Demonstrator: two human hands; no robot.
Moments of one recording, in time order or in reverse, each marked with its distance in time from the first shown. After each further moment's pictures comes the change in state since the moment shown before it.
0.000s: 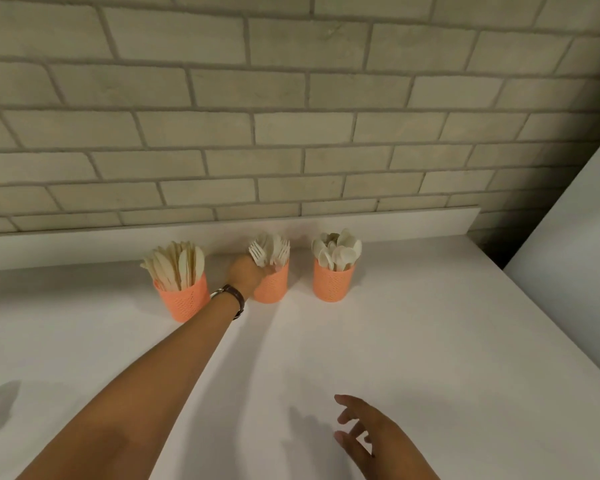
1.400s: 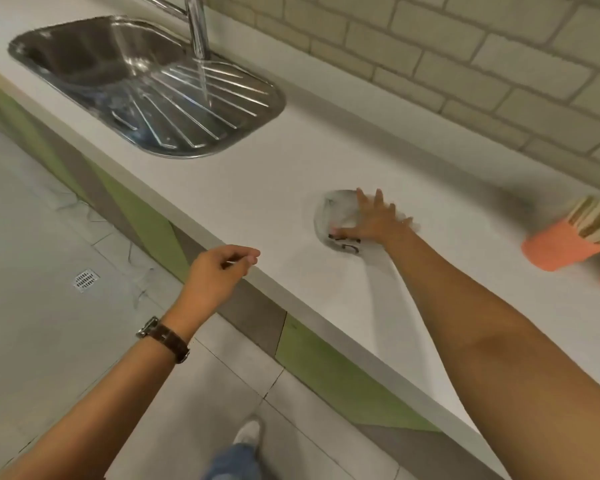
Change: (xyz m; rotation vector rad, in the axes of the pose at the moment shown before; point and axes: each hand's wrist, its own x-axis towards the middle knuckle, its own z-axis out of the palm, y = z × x) left_hand -0.469 -0.367 -0.421 -0.268 0.592 -0.357; right_hand 0.129 -0.420 0.425 -0.837 -0.330 -0.363
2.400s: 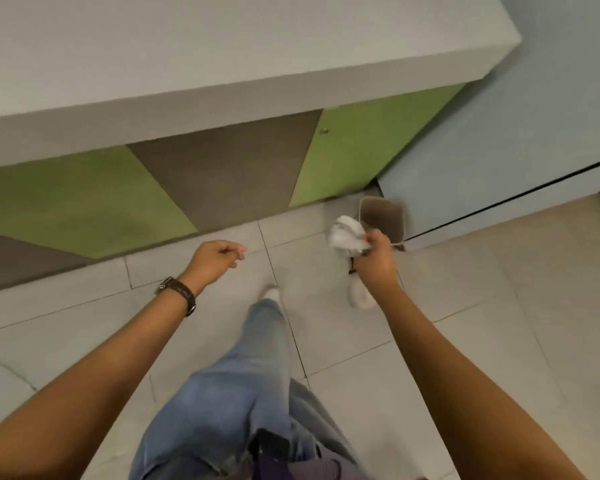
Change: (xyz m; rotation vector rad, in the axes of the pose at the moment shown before) left_hand -0.392 -0.133 0.402 0.446 -1.021 -0.102; right_hand -0.681 0.316 0.390 0.986 0.503 1.042
